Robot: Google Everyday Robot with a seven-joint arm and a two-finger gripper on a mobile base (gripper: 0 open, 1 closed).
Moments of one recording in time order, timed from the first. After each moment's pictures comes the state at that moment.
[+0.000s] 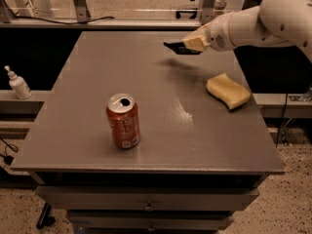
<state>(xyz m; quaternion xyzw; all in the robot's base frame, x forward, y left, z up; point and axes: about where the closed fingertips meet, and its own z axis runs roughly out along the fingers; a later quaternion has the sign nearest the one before) 0.716 -0.106 0.918 -0.44 0.73 0.16 0.49</state>
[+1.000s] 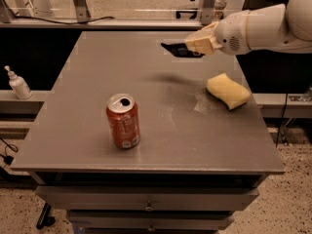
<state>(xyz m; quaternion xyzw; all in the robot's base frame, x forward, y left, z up) 0.643 -0.102 0.954 -0.46 0.71 0.21 0.50</state>
